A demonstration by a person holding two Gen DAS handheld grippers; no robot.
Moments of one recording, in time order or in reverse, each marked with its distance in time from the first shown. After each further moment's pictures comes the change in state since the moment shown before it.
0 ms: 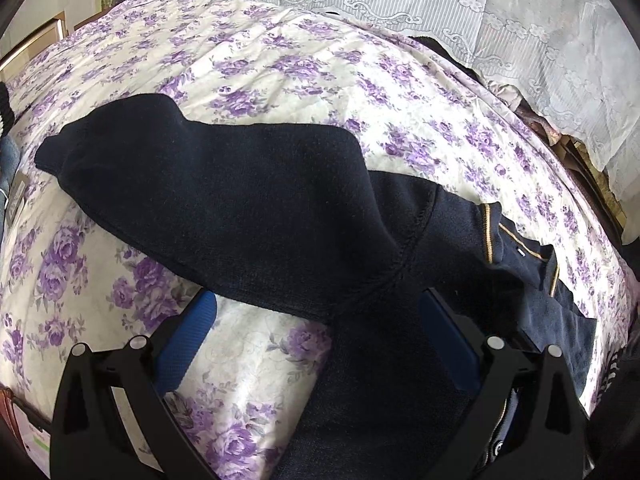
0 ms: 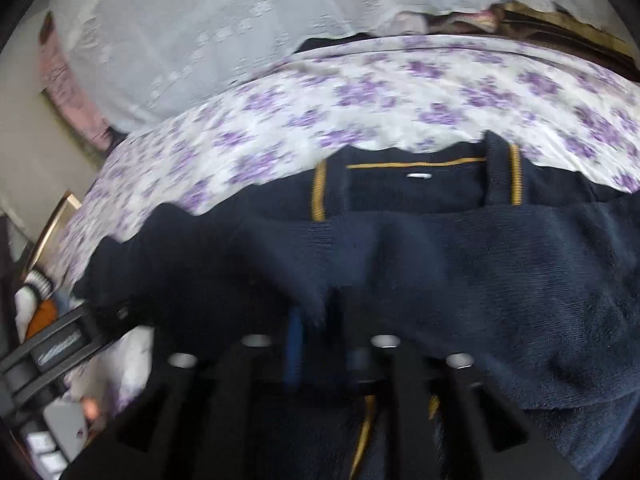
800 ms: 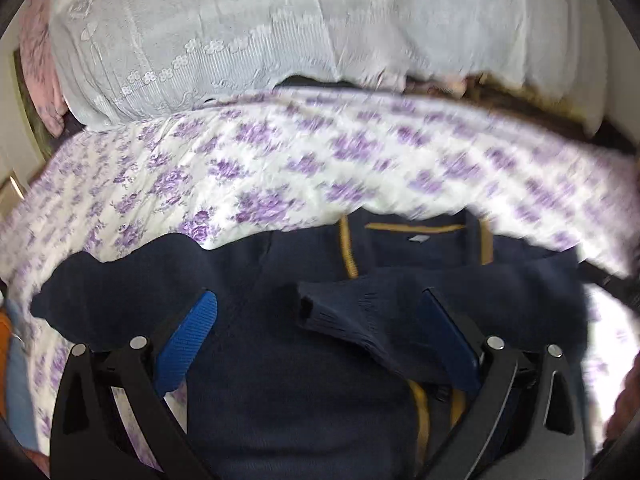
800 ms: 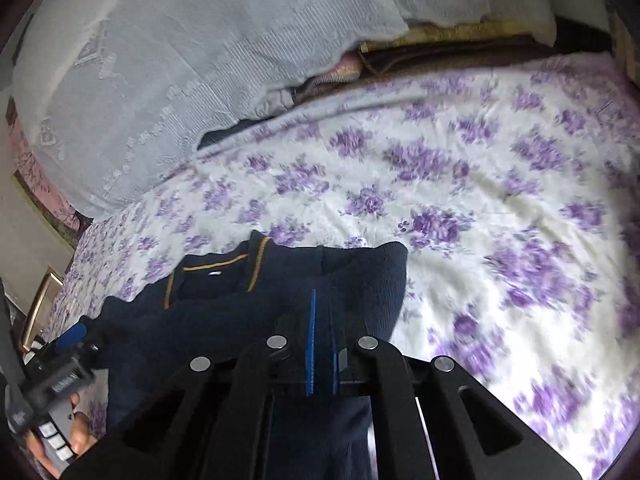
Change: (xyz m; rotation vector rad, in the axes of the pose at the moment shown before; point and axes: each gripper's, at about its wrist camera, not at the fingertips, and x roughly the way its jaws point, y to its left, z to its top) left arm -0.012 -0.140 -0.026 0.449 -0.190 0.055; right arm -0.086 -0.192 0.025 0.229 -0.156 -0.126
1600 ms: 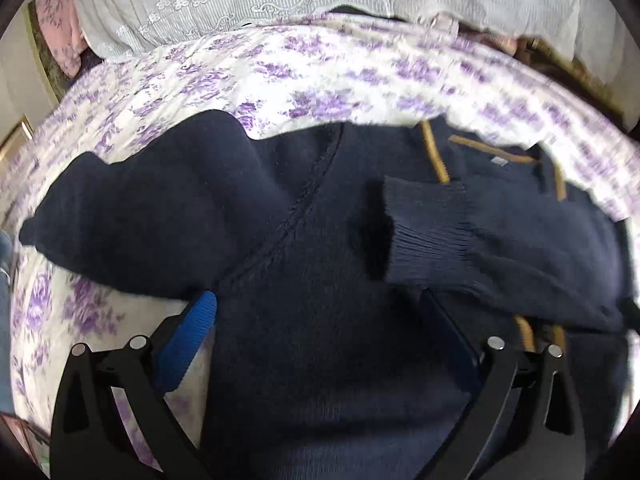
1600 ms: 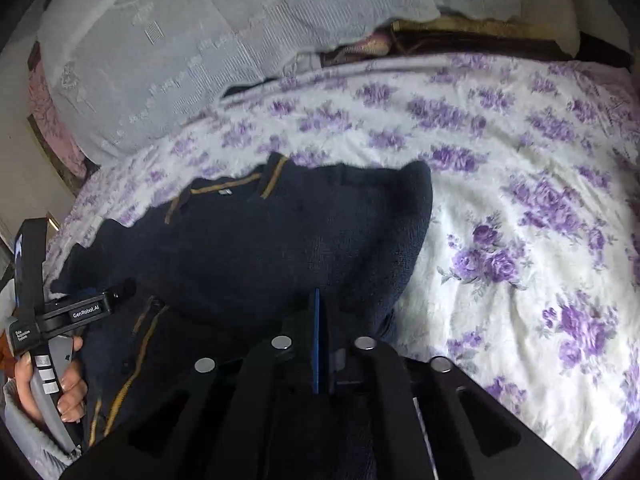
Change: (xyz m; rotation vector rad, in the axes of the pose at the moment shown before) left arm 0.021 0.056 -0.050 -0.131 0.135 -0.018; right arm -0.030 0.019 -0.075 -0.177 -0.020 0.032
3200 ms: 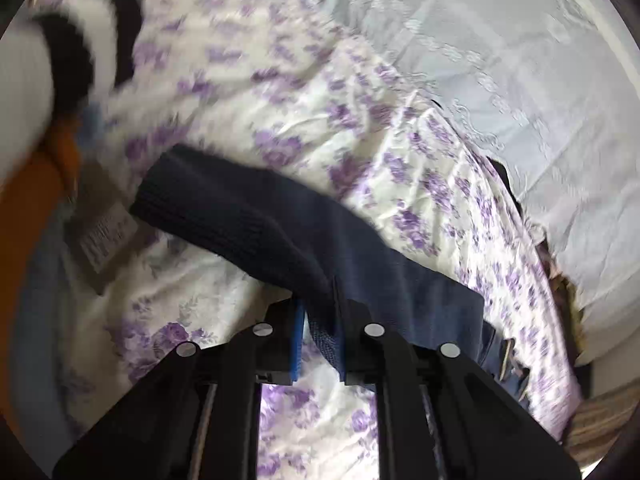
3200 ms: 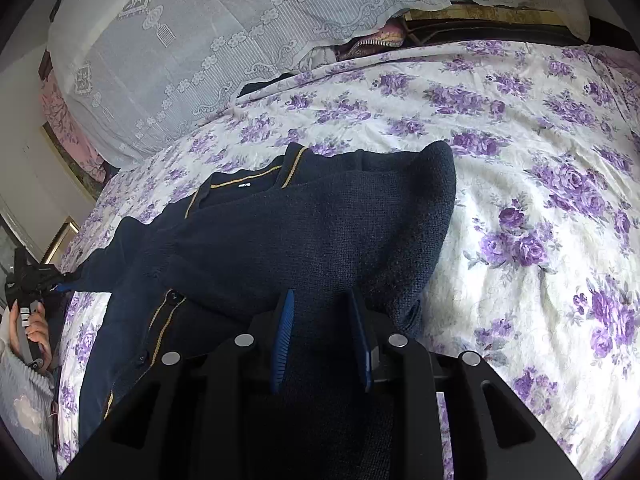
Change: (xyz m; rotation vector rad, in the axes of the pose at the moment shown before) left arm -0.019 0.267 0.018 -0.638 -0.061 -0.123; right arm 0.017 -0.007 -0.002 0.036 0.050 0.069
